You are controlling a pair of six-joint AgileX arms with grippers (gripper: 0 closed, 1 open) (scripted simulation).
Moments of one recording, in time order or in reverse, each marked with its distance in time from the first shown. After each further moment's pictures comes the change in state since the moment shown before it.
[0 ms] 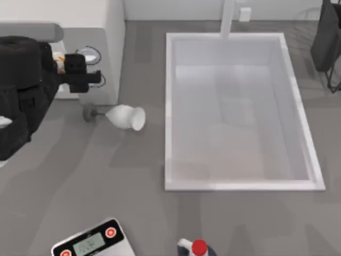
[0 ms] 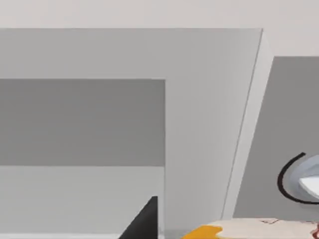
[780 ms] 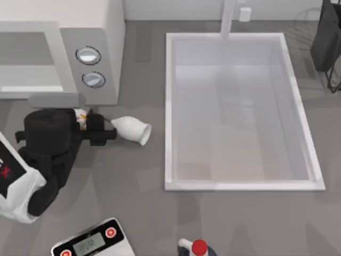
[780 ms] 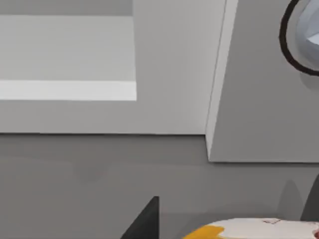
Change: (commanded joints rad) left arm -0.033 0.478 -0.183 0.640 -0.004 -0.035; right arm 0.000 0.000 0.000 0.000 0.000 0.000
